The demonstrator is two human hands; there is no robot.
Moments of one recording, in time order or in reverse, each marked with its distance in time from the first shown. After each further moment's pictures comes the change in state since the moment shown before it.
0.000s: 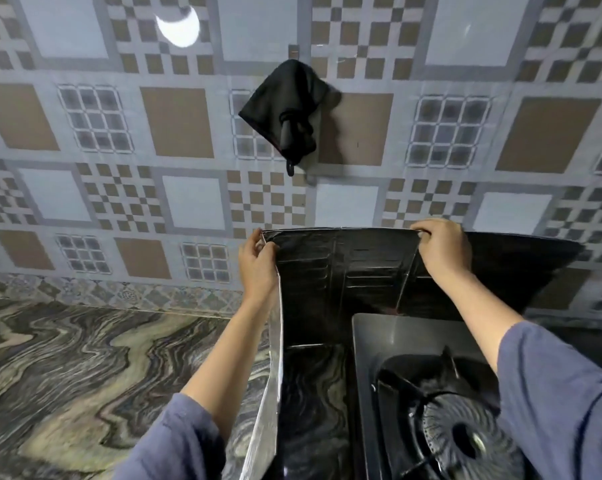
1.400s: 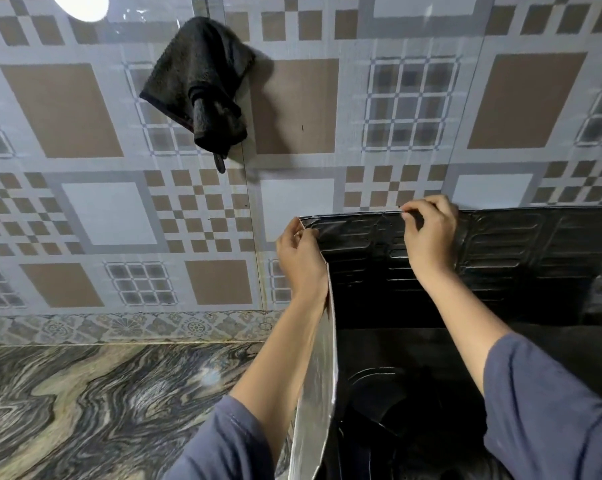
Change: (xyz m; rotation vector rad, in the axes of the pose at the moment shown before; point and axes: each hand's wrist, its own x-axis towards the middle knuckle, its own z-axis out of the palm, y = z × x) left_hand -0.002 -0.028 0.142 -0.246 -0.049 -0.151; right_hand 0.036 0.052 0.028 0.118 0.274 -0.073
